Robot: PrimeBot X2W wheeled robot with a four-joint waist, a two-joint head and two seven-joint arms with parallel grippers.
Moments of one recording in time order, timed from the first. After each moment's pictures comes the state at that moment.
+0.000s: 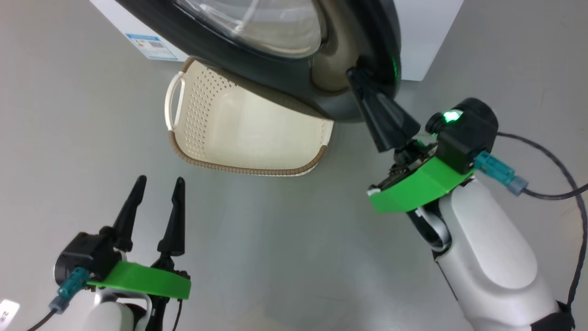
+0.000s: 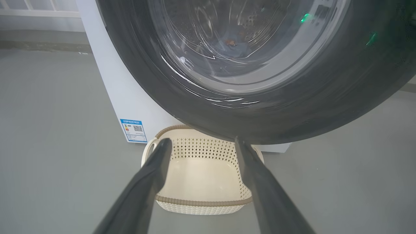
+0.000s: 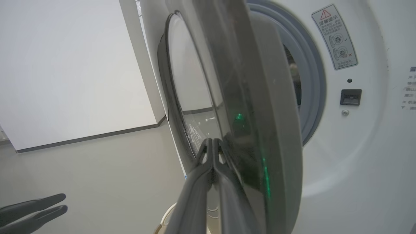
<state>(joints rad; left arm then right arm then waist) -0.22 0.05 -0.09 0.14 -0.28 -0.13 -0.26 -0.62 -0.10 0.35 0.19 0.25 0.13 -0.26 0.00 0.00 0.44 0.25</state>
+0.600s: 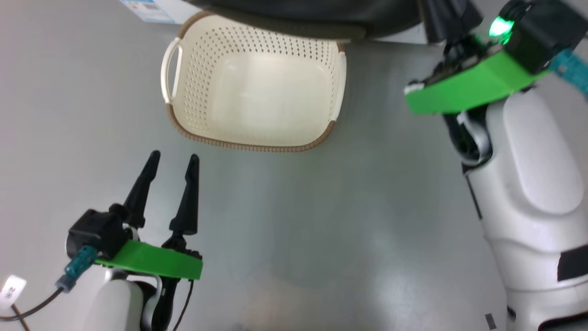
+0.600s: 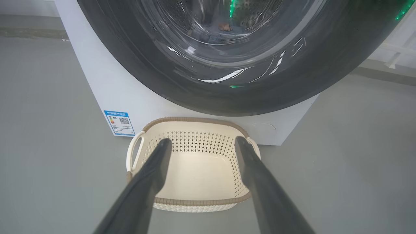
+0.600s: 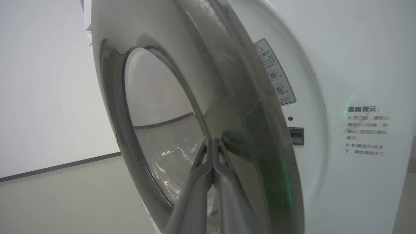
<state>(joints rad) -0.29 0.05 -0.14 0.14 -0.32 -0.13 -0.26 -0.87 -0.09 0.20 0.26 0.23 0.13 -0.26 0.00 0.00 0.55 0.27</state>
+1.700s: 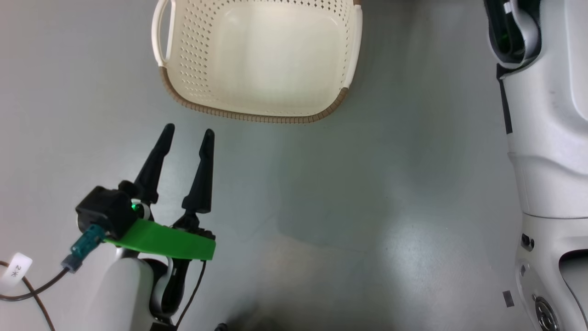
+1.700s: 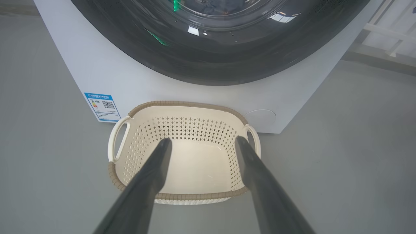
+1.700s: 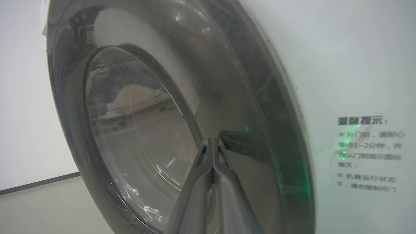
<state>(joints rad) -0.38 0.03 -0.19 0.14 -0.34 -0.13 -0.26 -1.20 -0.08 0.09 0.40 0.17 0.14 -0.26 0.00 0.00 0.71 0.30</state>
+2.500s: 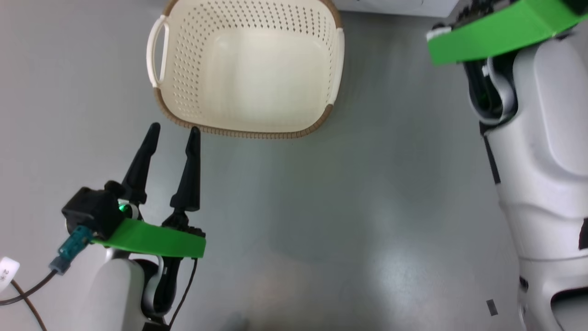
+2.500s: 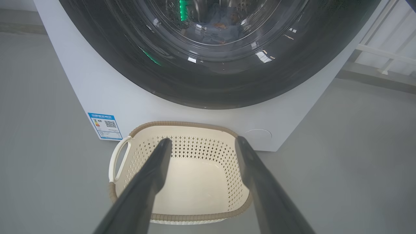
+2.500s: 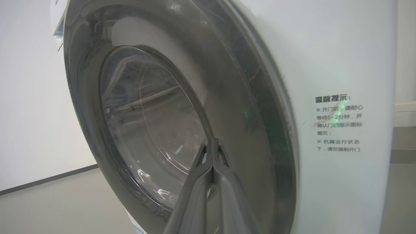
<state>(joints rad) -0.37 0.03 -0.15 0.13 -0.35 -0.13 -0.26 -1.05 -0.12 0.18 0.35 0.28 0.14 -0.27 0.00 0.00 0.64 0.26</state>
